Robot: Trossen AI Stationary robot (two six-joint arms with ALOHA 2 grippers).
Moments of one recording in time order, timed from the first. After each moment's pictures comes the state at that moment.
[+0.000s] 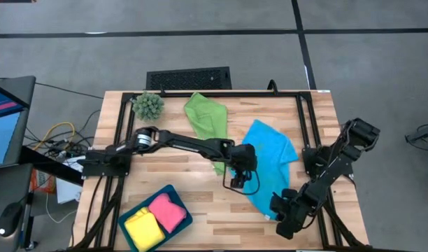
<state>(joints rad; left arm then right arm) -0.06 2.32 1.92 -0.45 0.14 0.13 0.93 1.56 0.75 -0.33 0.06 1.26</state>
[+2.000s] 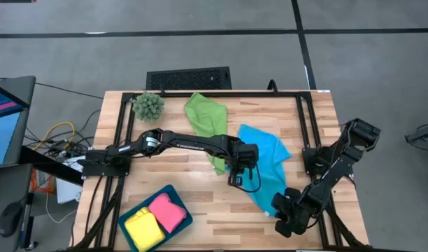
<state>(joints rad) -0.06 2.41 2.25 -0.97 0.08 0.04 0.97 1.56 0.75 -0.37 0.19 1.39</state>
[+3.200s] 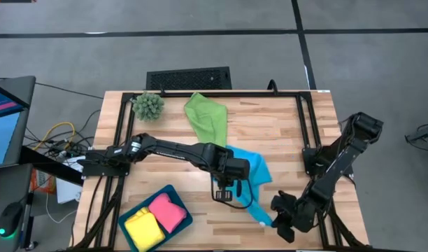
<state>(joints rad) -0.22 2.26 2.35 -1.27 0.01 -0.19 0.95 1.44 0.75 -0.17 0.18 1.33</state>
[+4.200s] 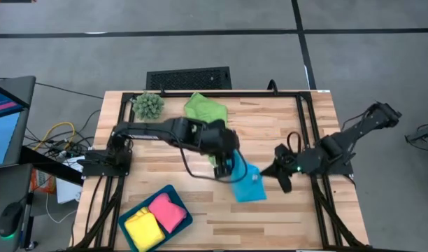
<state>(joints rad) -0.14 2.02 2.35 -1.18 -0.21 -0.20 0.51 0.91 0.75 -0.37 0.28 0.83</state>
